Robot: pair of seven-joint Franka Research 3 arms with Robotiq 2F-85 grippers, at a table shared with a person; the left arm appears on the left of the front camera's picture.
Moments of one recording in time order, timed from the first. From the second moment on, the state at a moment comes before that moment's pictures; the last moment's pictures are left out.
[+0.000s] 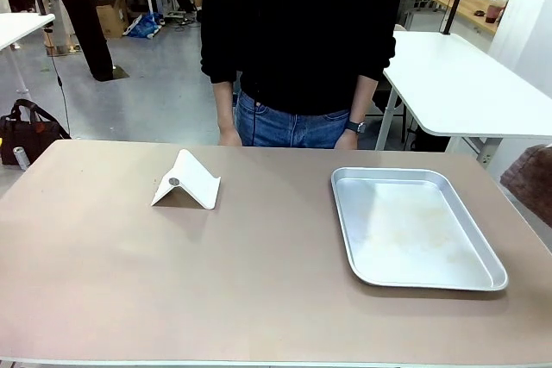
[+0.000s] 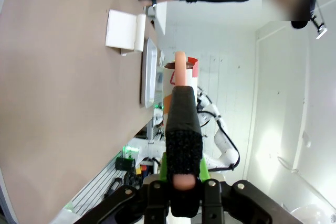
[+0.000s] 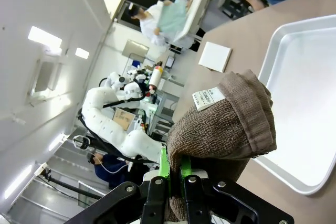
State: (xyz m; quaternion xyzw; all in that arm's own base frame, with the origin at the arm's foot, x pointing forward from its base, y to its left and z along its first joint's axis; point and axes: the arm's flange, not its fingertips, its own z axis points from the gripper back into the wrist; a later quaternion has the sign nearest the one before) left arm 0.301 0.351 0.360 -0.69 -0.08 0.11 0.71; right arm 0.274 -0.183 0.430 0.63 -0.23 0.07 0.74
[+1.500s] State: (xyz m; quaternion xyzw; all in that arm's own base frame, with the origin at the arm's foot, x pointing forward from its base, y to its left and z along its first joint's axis) left arm 0.454 -0.007 0.459 -0.54 0.00 -0.04 0.84; right arm 0.401 0.197 0.445 0.55 -0.18 0.21 0.79
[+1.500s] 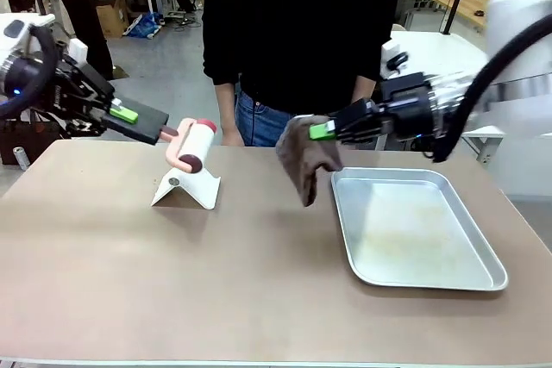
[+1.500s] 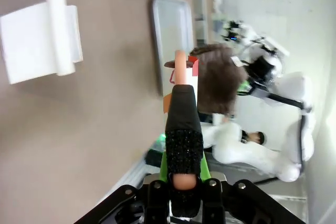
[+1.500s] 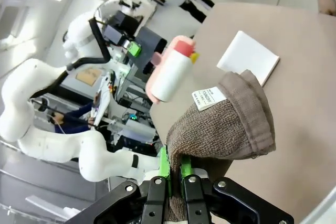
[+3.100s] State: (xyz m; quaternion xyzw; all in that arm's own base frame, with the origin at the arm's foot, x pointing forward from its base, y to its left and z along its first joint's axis) left arm 0.480 -0.057 0.403 -0.44 -0.02 0.05 0.90; right arm 0.423 0.227 0.353 0.54 -0.15 0.19 0.80
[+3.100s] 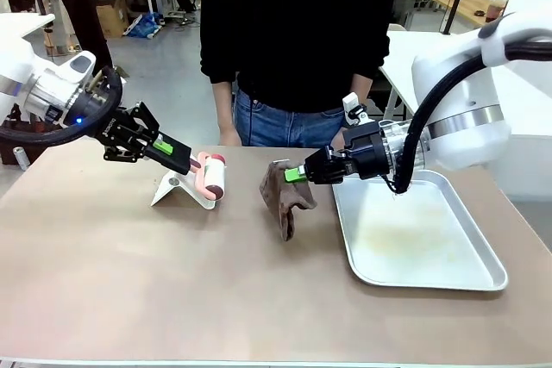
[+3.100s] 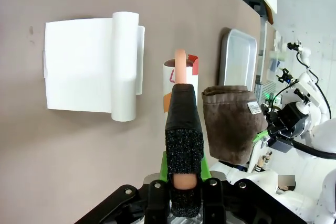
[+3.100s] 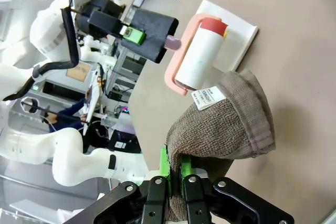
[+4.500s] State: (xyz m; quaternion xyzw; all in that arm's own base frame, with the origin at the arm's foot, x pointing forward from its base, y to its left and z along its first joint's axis) left arm 0.535 -0.100 0.409 -0.34 -0.01 0.00 0.94; right arm 0.437 0.225 0.287 0.56 -0.22 0.16 0.79
